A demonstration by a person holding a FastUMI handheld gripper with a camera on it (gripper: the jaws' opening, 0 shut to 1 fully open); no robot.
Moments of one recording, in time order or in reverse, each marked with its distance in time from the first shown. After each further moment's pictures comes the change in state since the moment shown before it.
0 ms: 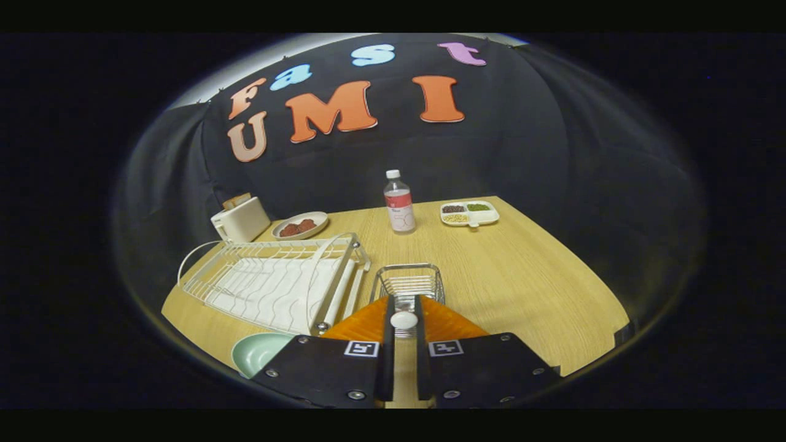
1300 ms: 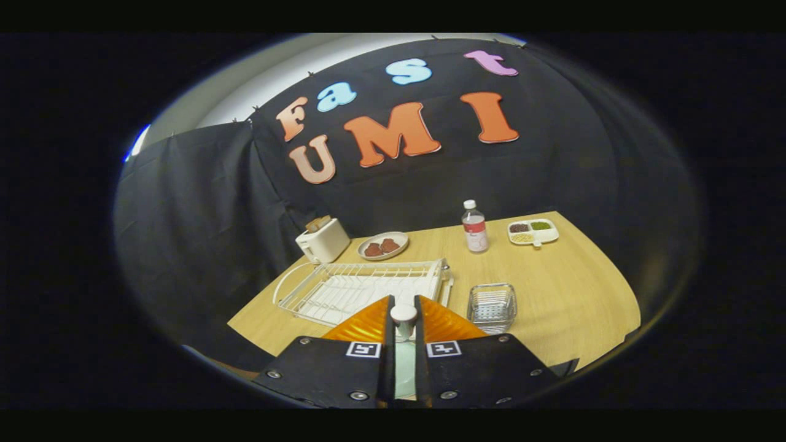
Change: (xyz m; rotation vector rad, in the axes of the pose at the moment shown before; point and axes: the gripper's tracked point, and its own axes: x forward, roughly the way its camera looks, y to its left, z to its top) arm -0.087 0.100 0.047 0.032 0.005 0.336
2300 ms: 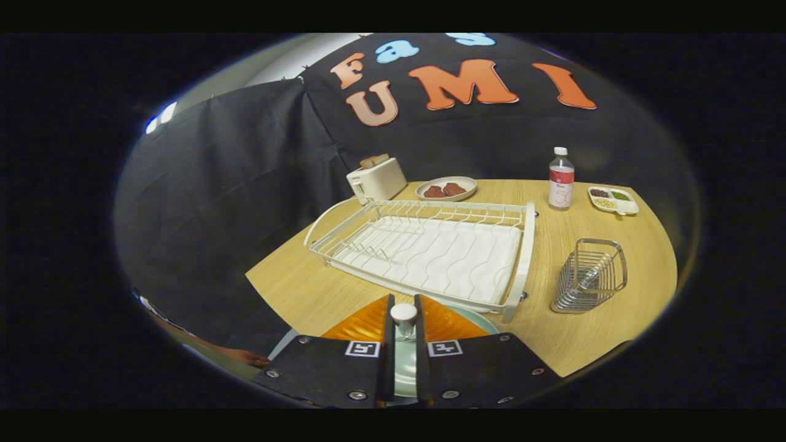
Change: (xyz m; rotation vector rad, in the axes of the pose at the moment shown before) arm 0.041 0.064 -0.110 -0.173 0.240 0.226
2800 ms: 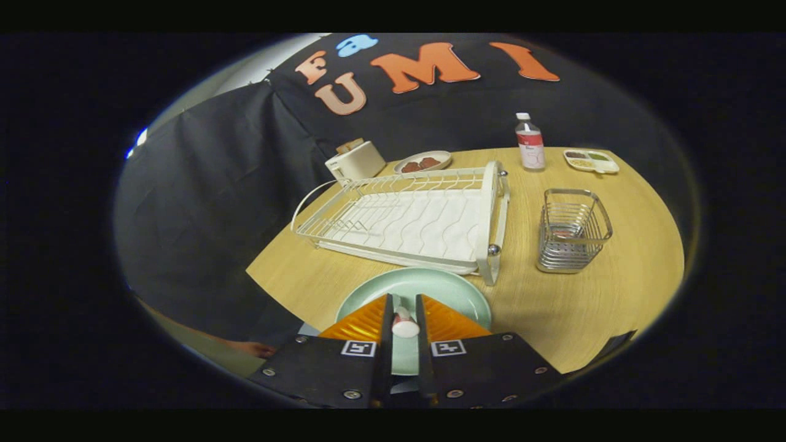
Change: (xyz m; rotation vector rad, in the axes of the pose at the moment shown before) arm -0.014 -0.027 -0.052 0.219 0.108 -0.029
